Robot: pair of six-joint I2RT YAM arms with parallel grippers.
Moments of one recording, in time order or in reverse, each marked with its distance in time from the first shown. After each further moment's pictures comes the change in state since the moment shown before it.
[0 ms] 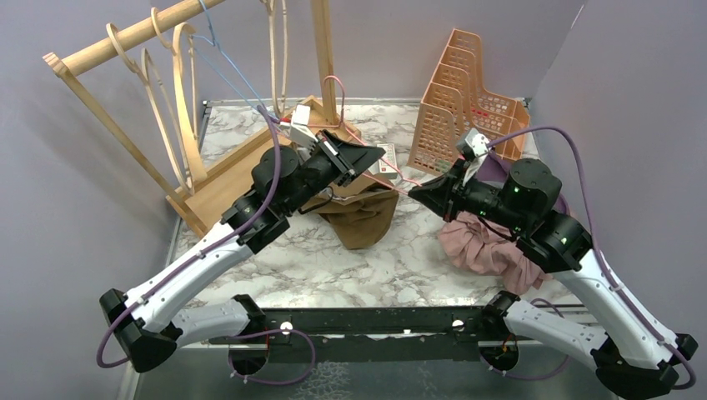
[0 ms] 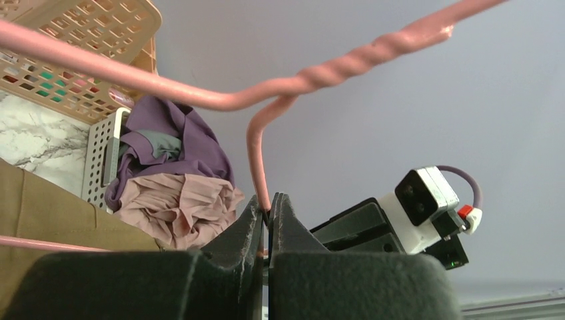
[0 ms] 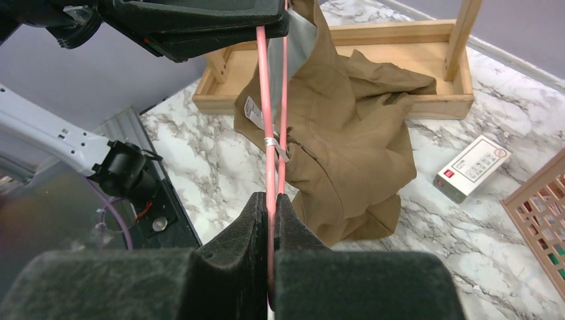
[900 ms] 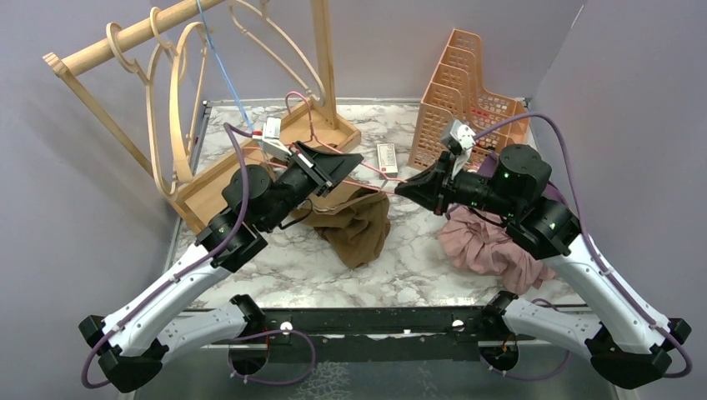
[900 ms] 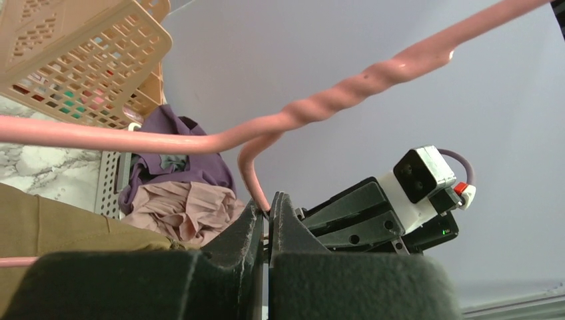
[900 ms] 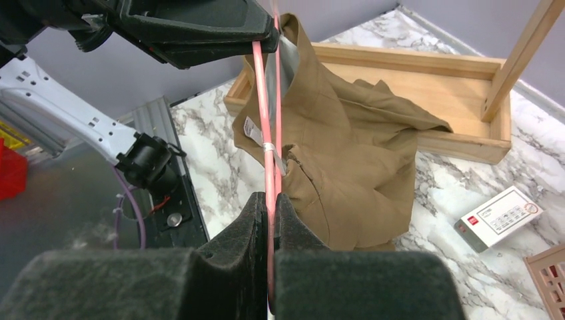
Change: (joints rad) left arm -0.002 -0.195 -0.096 -0.057 -0.061 0.020; right arm 0.006 0.103 0.076 0.043 -0.162 -0.053
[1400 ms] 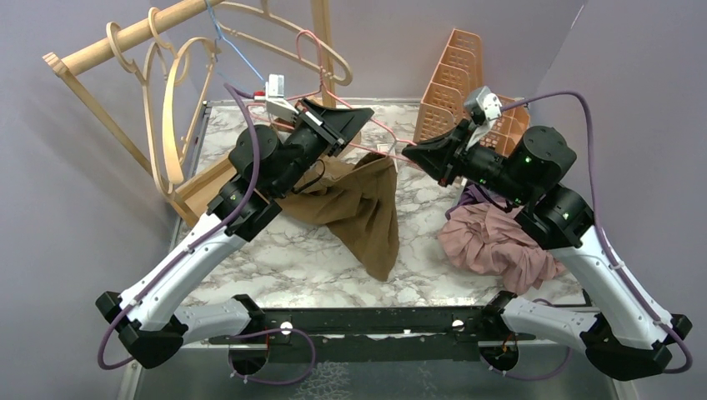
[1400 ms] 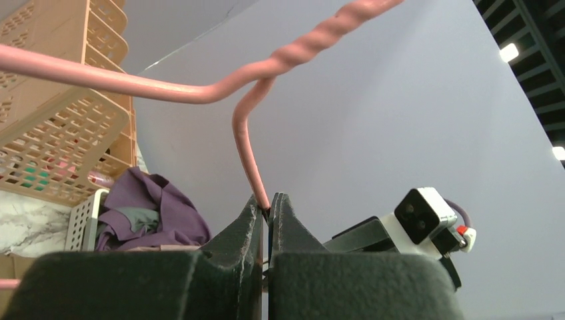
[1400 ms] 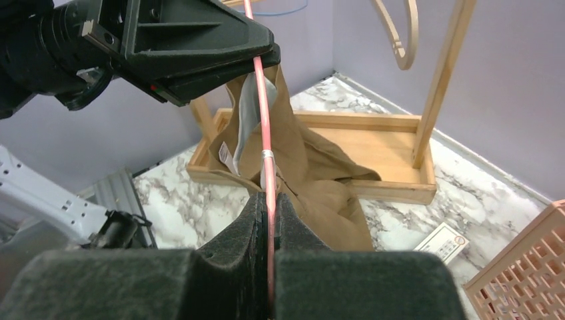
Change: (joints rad) left arm 0.035 0.209 0.276 0.041 -0.026 0.045; right arm -0.005 0.064 0.166 0.061 0.153 0.015
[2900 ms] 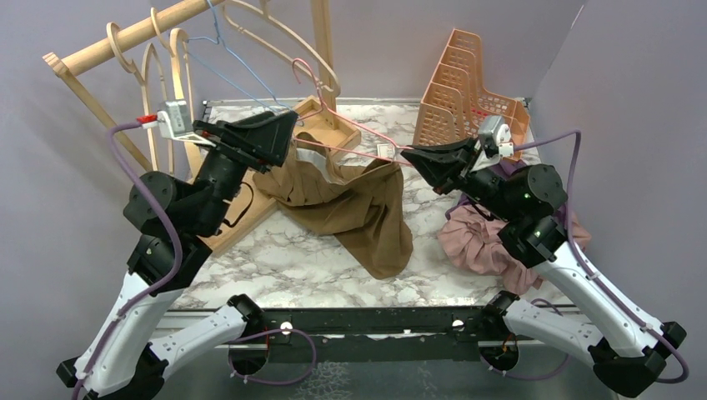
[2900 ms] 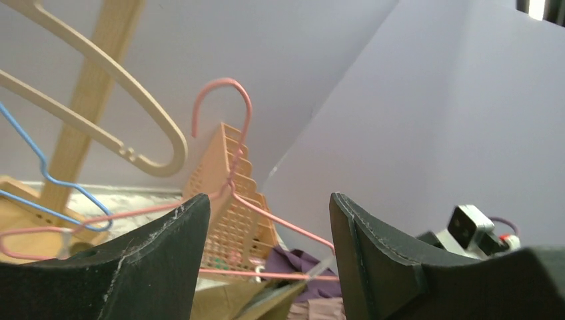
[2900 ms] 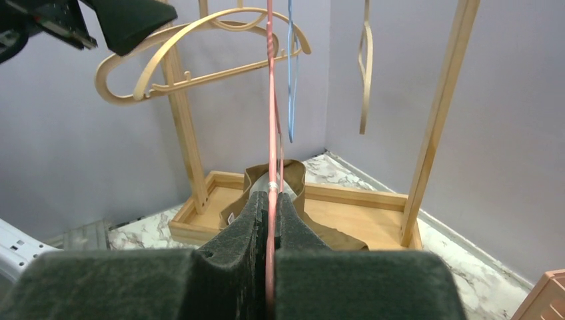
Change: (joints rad) left arm 0.087 -0.296 0.010 -0.164 -0.108 0.544; right arm -0.010 -0.115 -0.357 0.547 -0.015 -0.013
